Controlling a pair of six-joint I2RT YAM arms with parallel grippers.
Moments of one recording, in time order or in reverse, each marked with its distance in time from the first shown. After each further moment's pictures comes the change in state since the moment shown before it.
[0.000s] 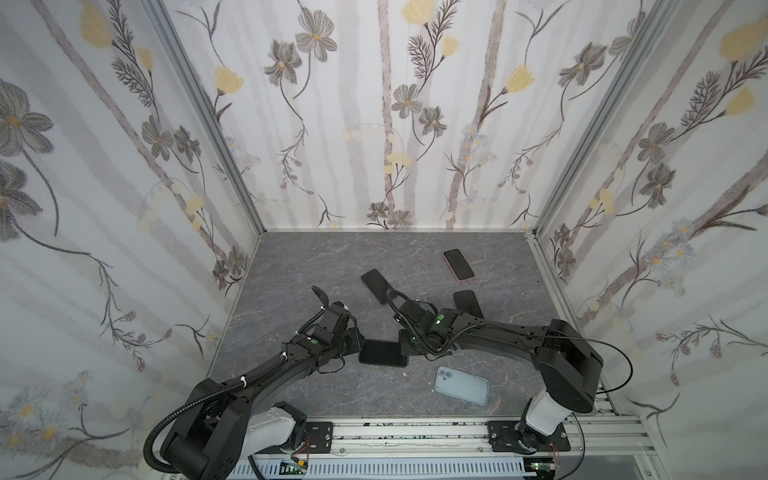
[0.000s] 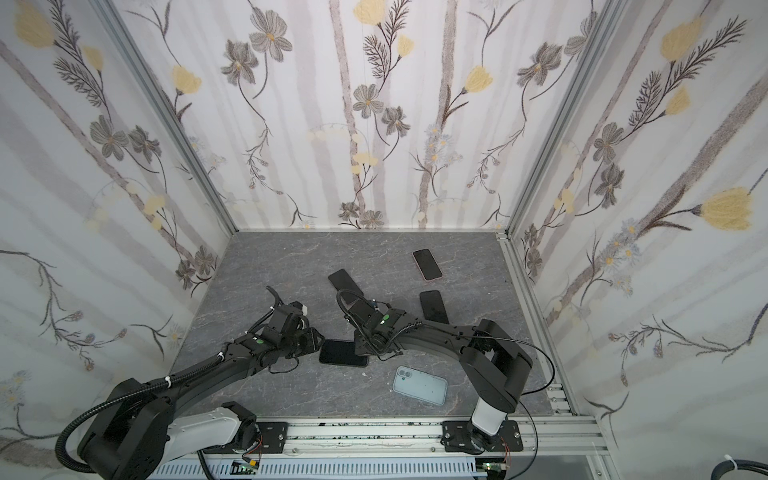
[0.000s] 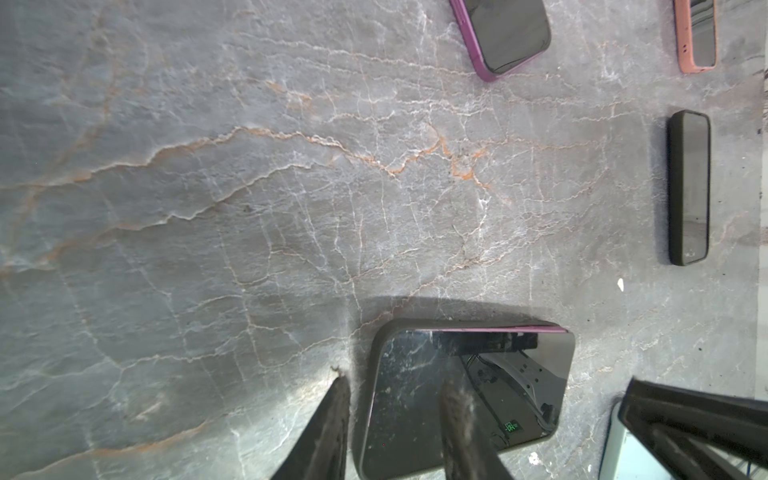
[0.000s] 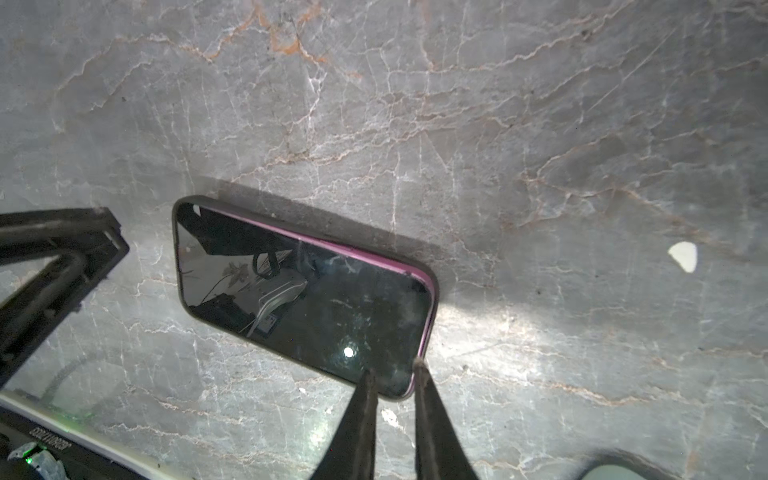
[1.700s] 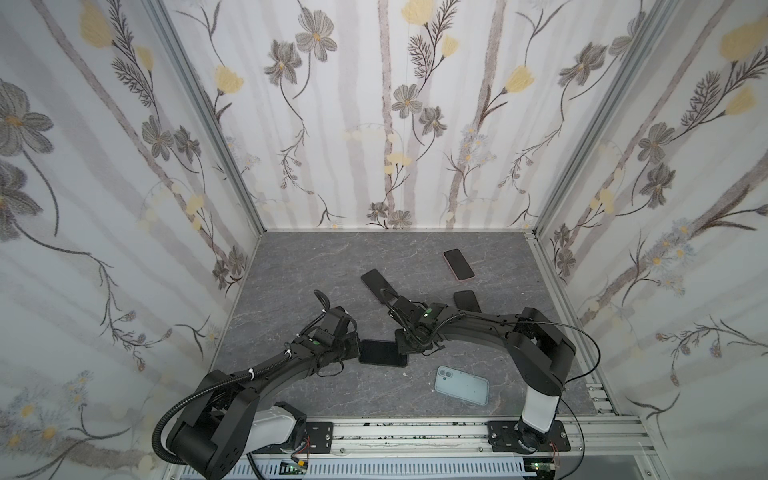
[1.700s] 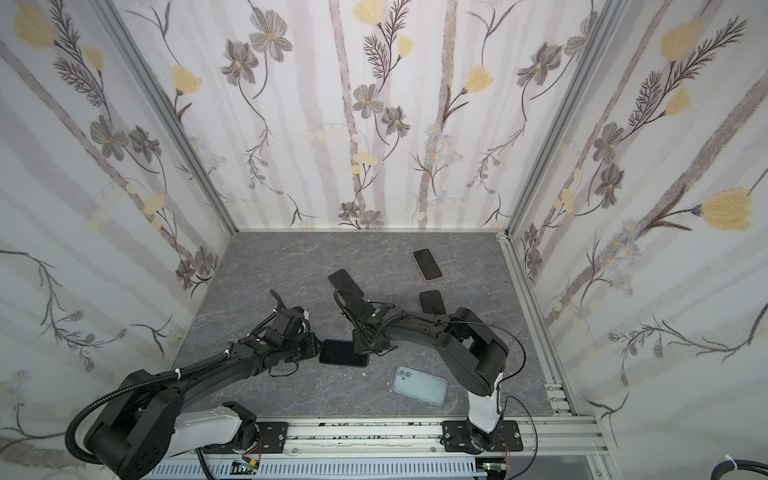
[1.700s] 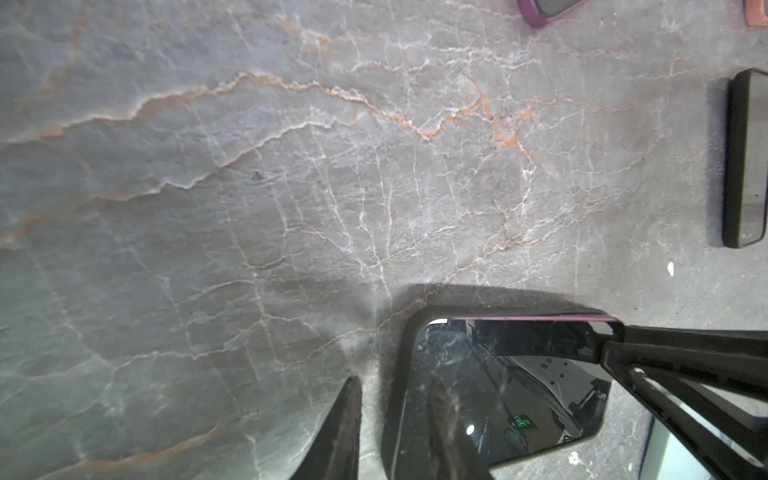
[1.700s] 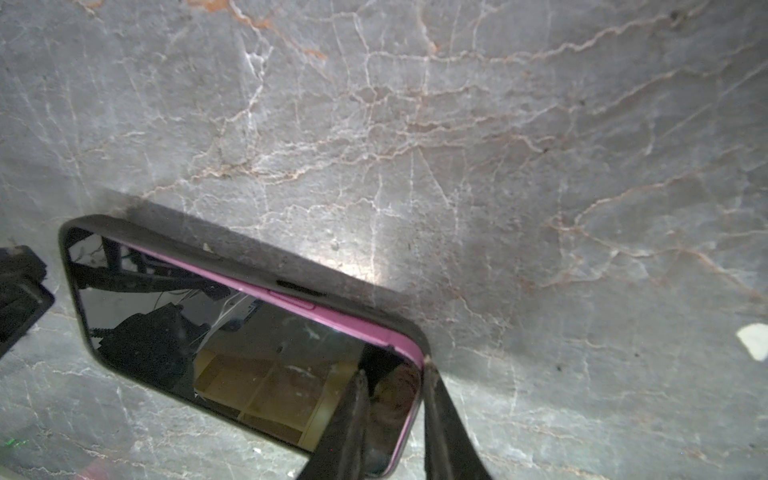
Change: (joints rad) left arm 0.008 0.048 -0.038 0.030 0.016 0.031; right arm -0.031 0.166 0.071 -0.023 -0.061 -0.088
